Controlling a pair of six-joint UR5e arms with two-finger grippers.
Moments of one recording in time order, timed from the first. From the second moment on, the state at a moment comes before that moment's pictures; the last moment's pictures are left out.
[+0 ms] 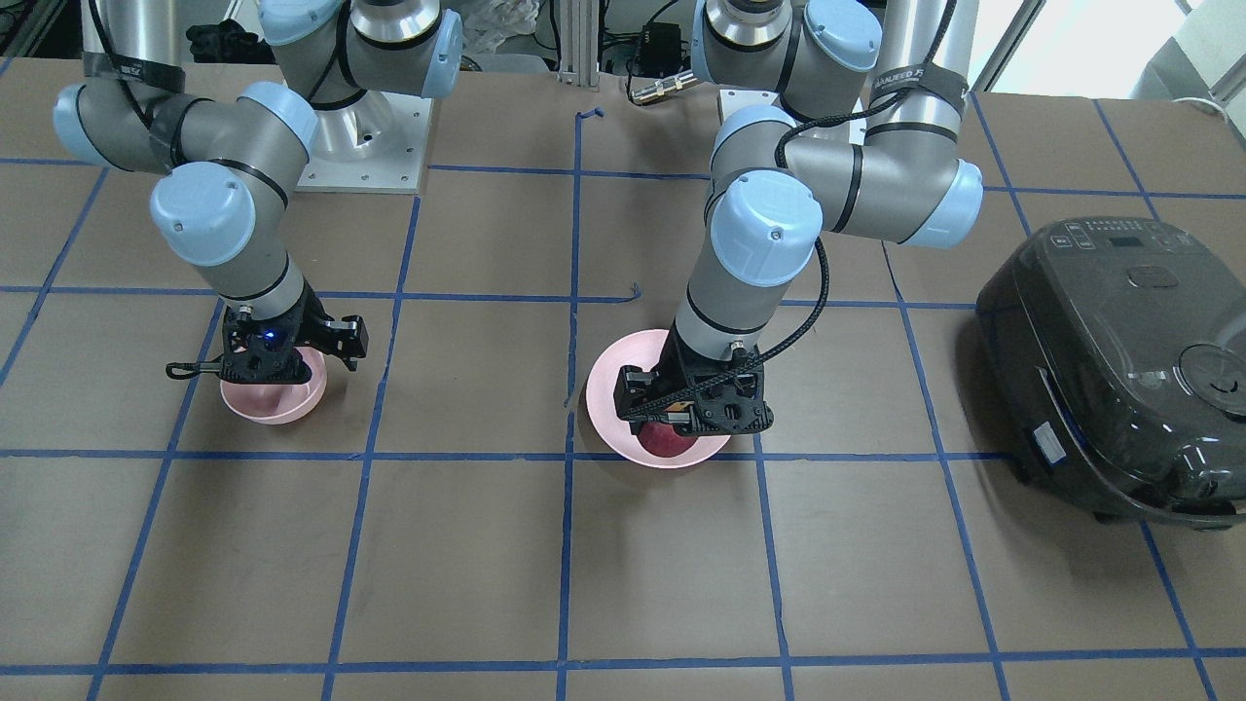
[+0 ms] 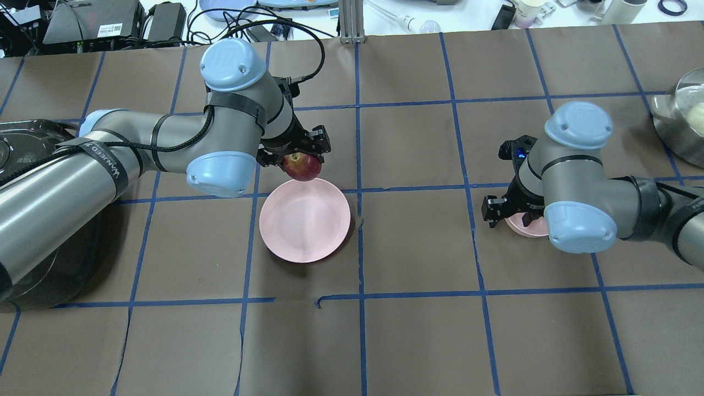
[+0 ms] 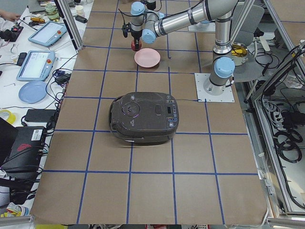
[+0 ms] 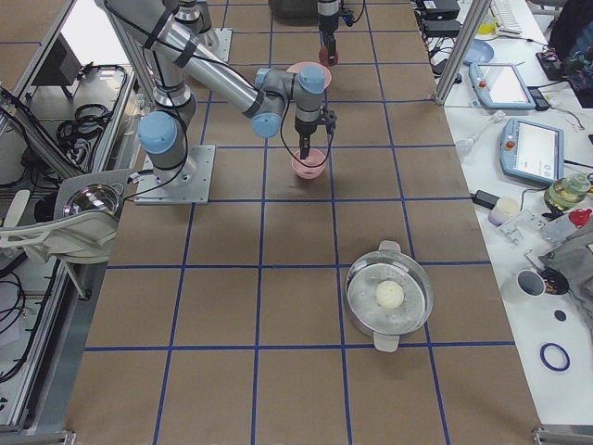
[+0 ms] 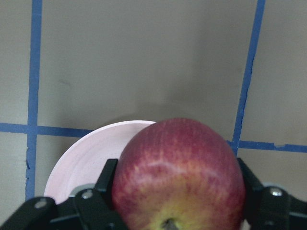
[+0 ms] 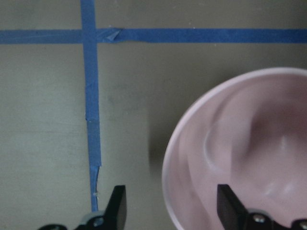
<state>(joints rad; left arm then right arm) -1.75 -1.89 -1.79 -0.91 1.46 -0.32 1.42 -1.41 2.19 -2.29 -1.57 -0.16</state>
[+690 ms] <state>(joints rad) -1.75 -1.88 -1.79 -0.91 1.46 -0.32 1.43 -1.42 2.17 -2.33 -1.59 -0.17</state>
